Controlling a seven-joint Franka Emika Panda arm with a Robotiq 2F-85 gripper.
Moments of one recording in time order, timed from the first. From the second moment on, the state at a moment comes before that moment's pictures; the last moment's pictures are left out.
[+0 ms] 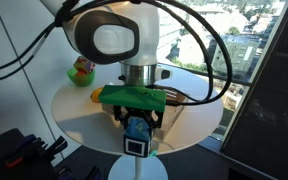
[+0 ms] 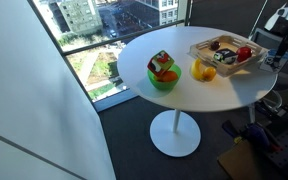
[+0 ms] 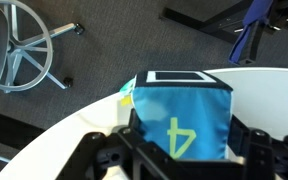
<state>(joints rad) -0.24 0.07 -0.30 -2.49 -0.13 2.49 -0.77</state>
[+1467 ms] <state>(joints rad) -0.24 -0.07 -0.29 -2.44 -0.16 2.34 -0.63</state>
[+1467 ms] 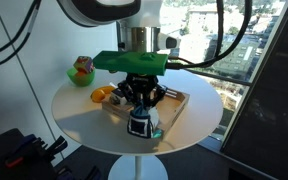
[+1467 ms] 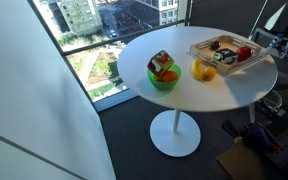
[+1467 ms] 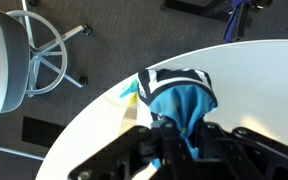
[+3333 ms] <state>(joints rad) -0.22 0.26 -0.21 -2.06 -0.12 2.32 -0.31</state>
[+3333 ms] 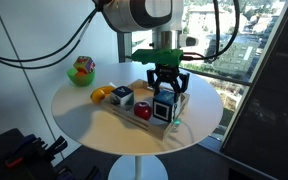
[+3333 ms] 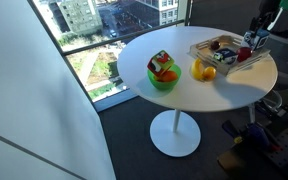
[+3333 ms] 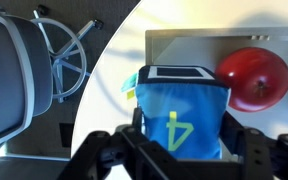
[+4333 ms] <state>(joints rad) -0.22 0.24 -0.19 -2.06 0.02 2.31 -0.24</state>
